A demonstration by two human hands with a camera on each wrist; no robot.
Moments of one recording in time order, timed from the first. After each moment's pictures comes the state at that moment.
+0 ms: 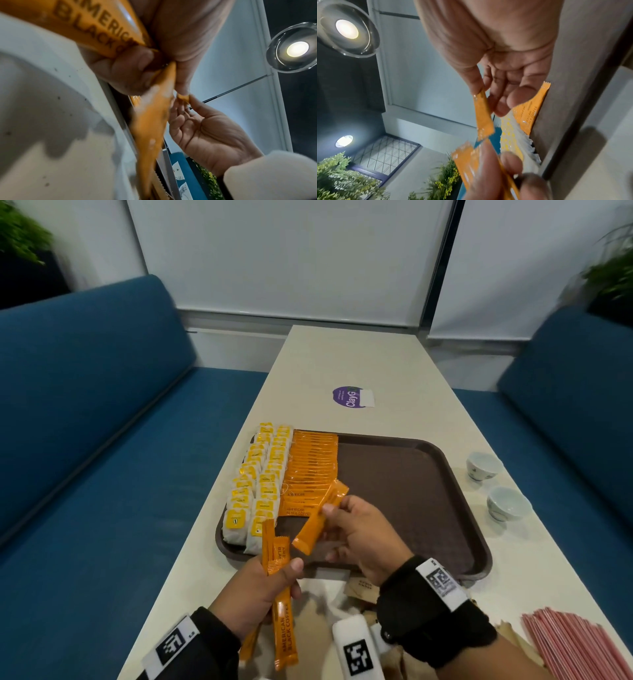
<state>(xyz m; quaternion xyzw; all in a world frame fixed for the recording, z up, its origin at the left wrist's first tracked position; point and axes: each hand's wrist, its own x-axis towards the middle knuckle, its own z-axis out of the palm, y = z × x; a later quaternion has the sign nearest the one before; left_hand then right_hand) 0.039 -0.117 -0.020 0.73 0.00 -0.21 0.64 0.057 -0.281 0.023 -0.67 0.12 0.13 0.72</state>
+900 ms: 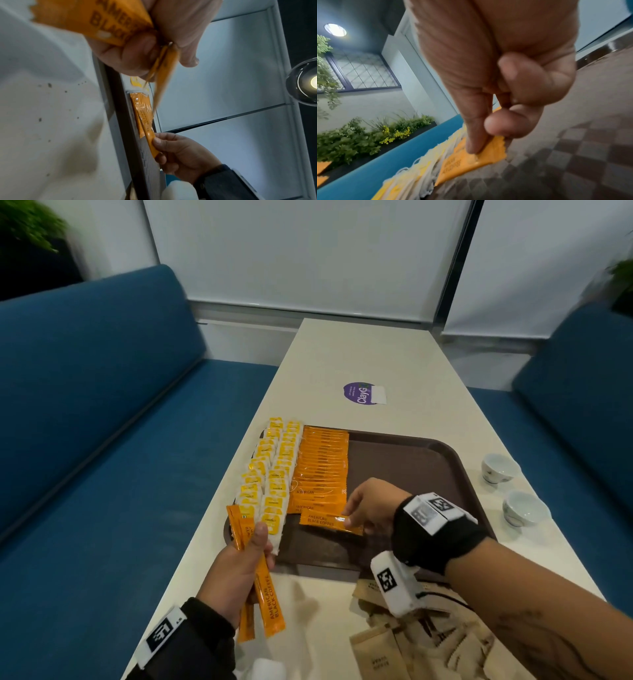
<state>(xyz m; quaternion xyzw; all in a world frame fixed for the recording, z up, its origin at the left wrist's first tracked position) 0.056 -0.097 -0.028 0.68 0.14 -0.14 0.71 0.128 -0.314 0.020 -0.90 0.09 0.26 0.34</state>
